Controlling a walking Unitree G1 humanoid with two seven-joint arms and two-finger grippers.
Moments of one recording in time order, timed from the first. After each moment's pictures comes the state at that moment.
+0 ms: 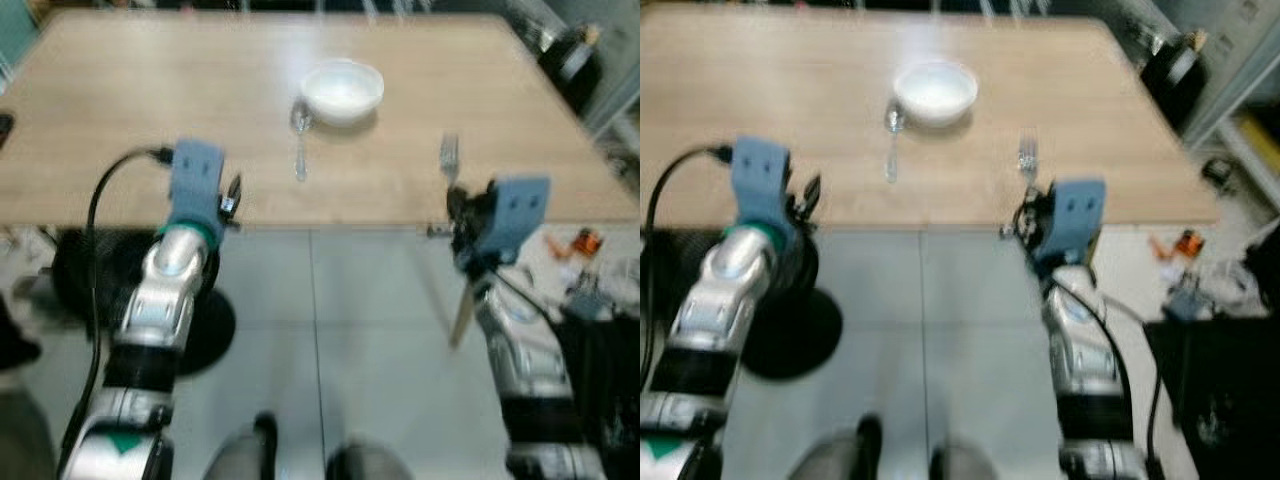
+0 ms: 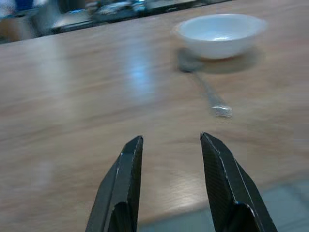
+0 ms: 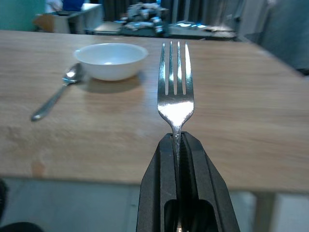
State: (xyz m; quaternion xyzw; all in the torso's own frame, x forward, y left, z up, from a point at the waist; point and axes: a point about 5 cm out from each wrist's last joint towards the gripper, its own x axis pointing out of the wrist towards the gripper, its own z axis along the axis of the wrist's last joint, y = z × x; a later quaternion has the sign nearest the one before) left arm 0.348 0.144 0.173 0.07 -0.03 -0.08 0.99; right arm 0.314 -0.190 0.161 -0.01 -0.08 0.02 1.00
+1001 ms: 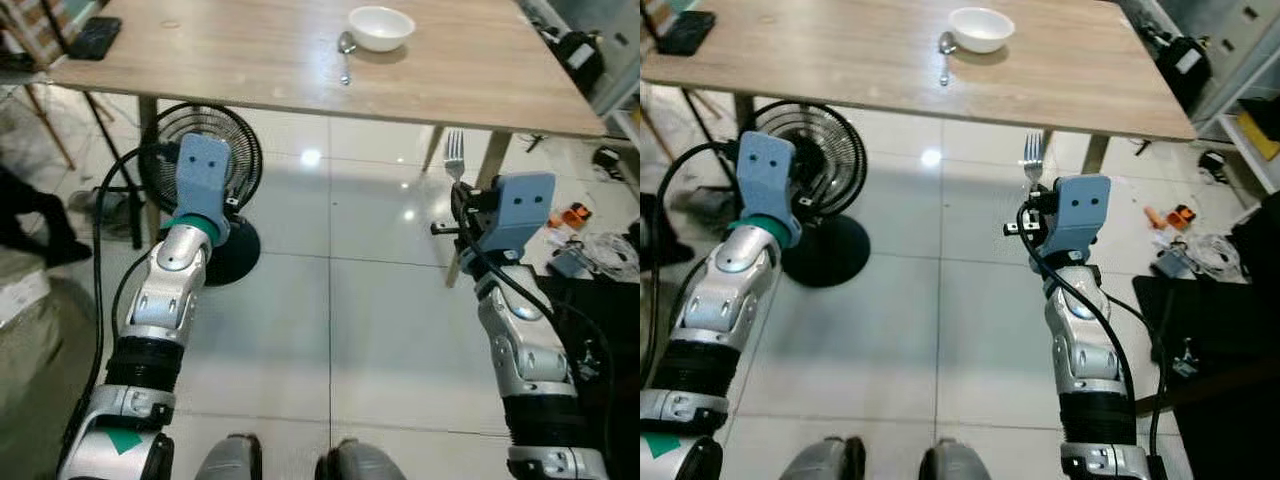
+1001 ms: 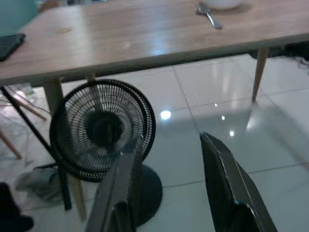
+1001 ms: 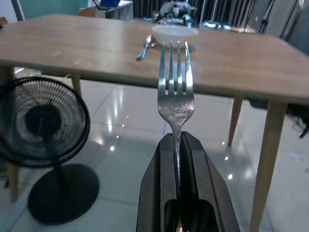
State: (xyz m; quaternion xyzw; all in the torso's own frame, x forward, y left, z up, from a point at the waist) left arm 0.350 0.146 0.168 0.07 -0.02 -0.07 0.99; right arm 0.317 -0.190 0.161 -0.02 -0.08 0.02 1.00
